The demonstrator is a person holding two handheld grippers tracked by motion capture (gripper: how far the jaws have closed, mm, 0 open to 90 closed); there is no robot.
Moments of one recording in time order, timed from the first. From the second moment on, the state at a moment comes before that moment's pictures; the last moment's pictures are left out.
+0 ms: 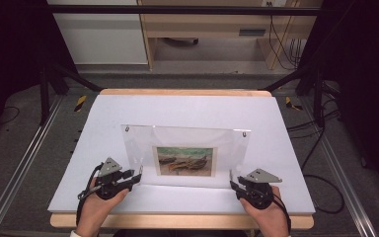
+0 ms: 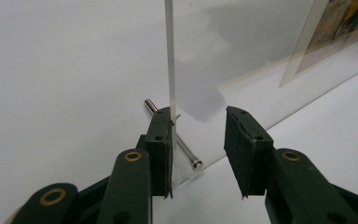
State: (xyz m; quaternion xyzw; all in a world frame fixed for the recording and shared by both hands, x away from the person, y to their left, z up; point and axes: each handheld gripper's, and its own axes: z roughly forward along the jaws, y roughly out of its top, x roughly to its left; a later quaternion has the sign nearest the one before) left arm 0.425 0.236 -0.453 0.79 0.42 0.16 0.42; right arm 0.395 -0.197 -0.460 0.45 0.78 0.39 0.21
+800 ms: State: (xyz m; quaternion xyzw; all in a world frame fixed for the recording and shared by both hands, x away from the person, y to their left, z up) left arm 0.420 0.237 -0.439 0.76 0.39 0.20 0.49; right arm 0.392 -0.202 -0.446 0.43 0.75 0.43 0.27
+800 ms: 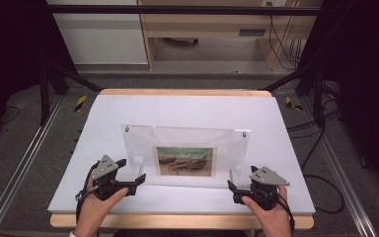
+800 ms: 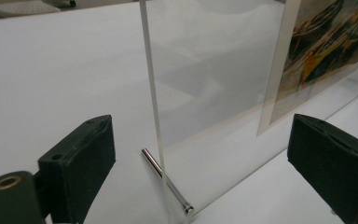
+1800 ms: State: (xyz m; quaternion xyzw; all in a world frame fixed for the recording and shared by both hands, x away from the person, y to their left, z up) left arm 0.412 0.280 -0.433 0.74 0.39 0.25 0.48; right arm 0.372 -0.252 -0.447 0.47 0.73 0.41 0.29
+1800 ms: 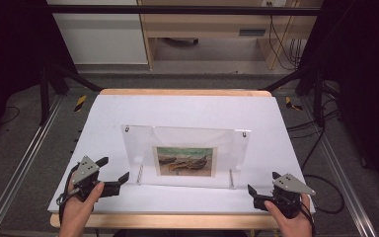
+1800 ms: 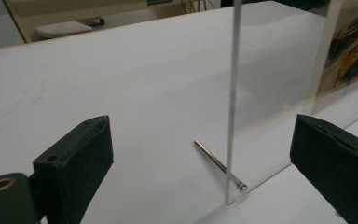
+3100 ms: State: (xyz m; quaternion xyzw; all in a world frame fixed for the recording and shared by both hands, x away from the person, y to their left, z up) left arm 0.472 0.314 -0.455 0.74 0.46 0.28 0.39; right arm 0.433 -0.295 -0.468 0.54 0.70 0.35 0.31
